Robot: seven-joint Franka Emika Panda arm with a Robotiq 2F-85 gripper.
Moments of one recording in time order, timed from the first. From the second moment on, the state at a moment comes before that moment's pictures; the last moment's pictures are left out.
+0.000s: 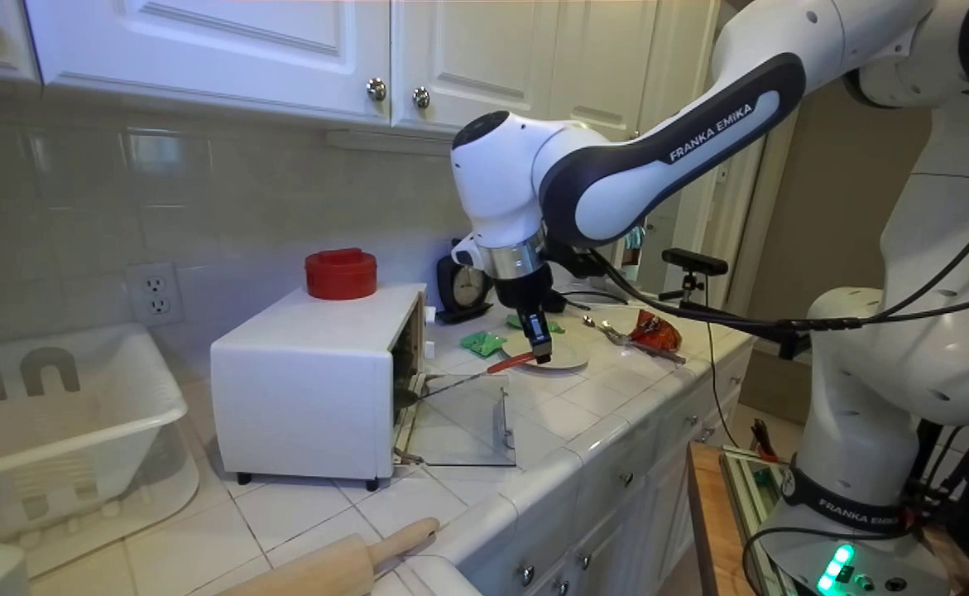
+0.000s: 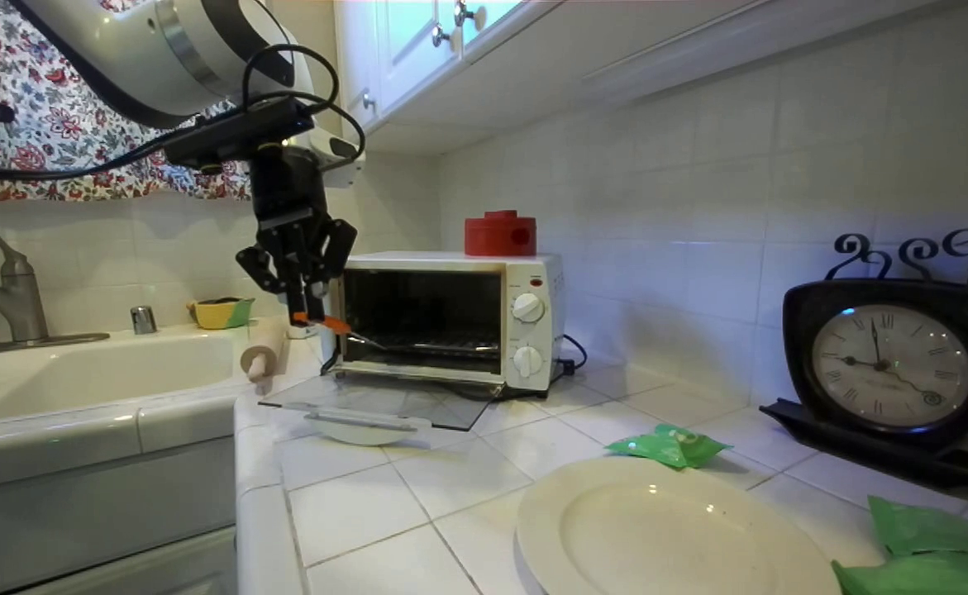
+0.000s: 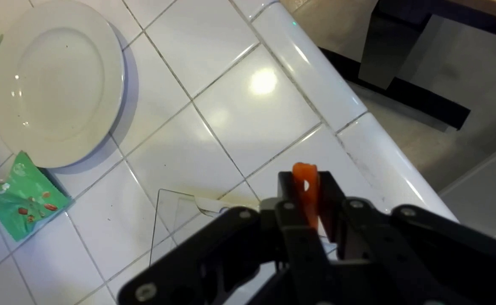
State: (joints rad) arm 0.11 -0.12 0.14 -2.24 -0.37 1.81 -0.03
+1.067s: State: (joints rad) arm 0.11 -0.06 0.13 -2.17 -0.36 1.79 -0.02
